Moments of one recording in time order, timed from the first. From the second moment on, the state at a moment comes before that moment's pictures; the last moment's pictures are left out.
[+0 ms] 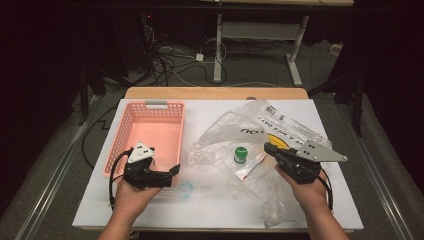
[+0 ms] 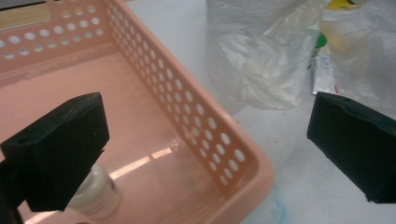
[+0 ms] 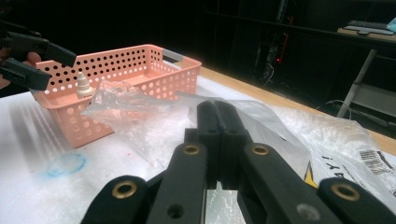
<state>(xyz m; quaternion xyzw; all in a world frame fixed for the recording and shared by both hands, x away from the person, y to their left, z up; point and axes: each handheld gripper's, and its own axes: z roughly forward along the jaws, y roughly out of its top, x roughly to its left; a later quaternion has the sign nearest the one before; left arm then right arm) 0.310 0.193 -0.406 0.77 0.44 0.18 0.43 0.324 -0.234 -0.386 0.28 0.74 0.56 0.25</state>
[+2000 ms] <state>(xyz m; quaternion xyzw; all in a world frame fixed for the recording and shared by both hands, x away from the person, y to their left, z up) 0.346 0.242 -0.426 0.76 0.53 0.15 0.34 0.325 -0.227 -0.390 0.28 0.75 0.55 0.24</state>
